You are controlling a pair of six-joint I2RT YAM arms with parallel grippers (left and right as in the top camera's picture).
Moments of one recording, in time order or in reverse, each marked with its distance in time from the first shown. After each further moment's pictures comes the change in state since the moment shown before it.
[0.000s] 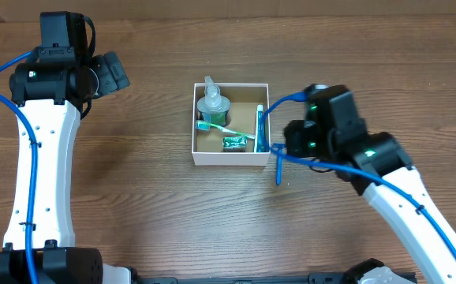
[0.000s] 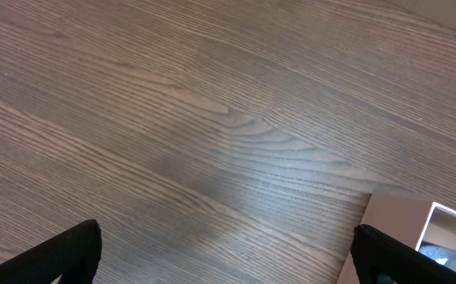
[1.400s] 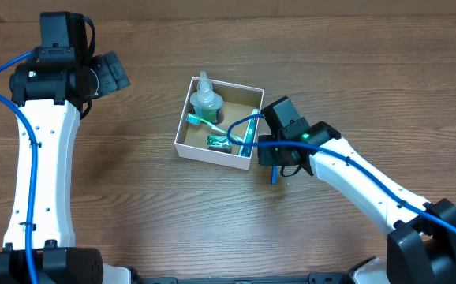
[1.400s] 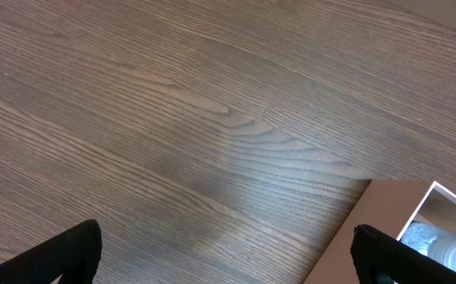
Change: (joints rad) left arm 0.000 0.000 0.000 0.000 0.000 0.000; right arm 0.090 0.327 -0.075 0.118 0.062 0.135
